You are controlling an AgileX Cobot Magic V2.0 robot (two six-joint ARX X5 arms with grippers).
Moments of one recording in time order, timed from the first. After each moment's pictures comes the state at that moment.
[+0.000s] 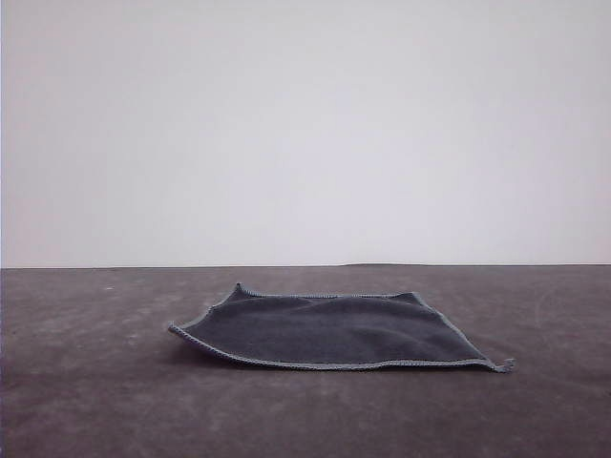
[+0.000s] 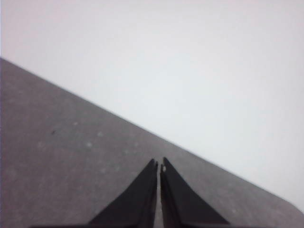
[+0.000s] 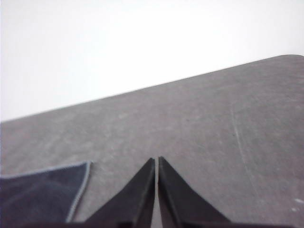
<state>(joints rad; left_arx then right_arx) -0.02 0.01 0.04 0.13 0.07 -0.55 0.03 0.00 0.06 -0.04 -0.02 0.32</state>
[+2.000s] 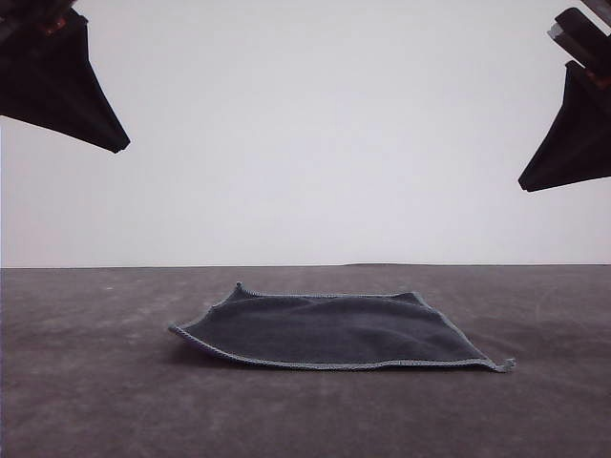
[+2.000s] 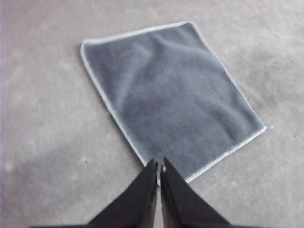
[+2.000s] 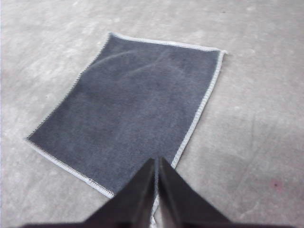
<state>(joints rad) -0.33 1.08 0.85 -0.48 0.36 0.00 0.23 0.92 0.53 -0.18 -0.42 0.16</state>
